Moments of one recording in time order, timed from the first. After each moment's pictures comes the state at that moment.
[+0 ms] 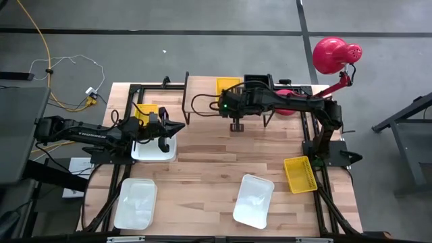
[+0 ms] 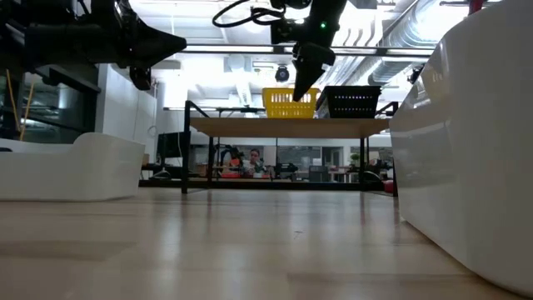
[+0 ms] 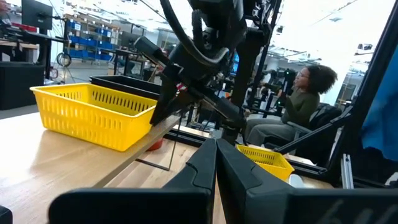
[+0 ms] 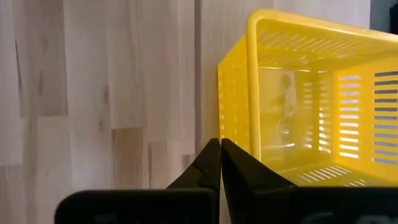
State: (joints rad) left arm 0.21 0.82 0.14 0.81 -0.09 -0.21; right arm -0.19 1.82 1.70 -1.00 0.31 -0.31
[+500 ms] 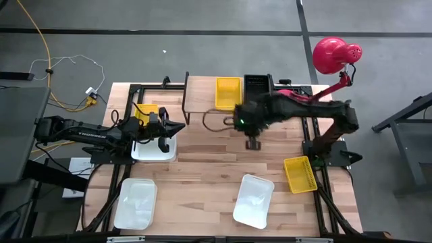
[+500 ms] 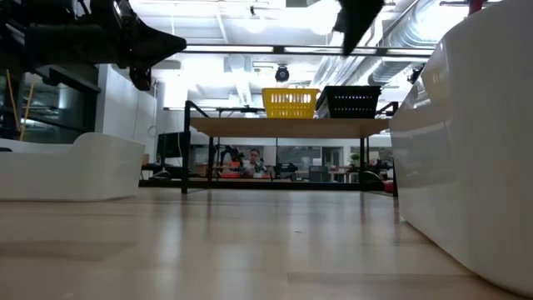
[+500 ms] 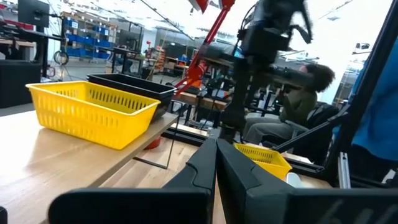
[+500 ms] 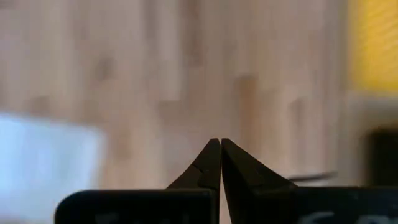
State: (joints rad) left arm 0.21 0.82 0.14 0.80 -0.08 -0.21; right arm 0.01 1.65 1.70 -1.33 0.06 0.07
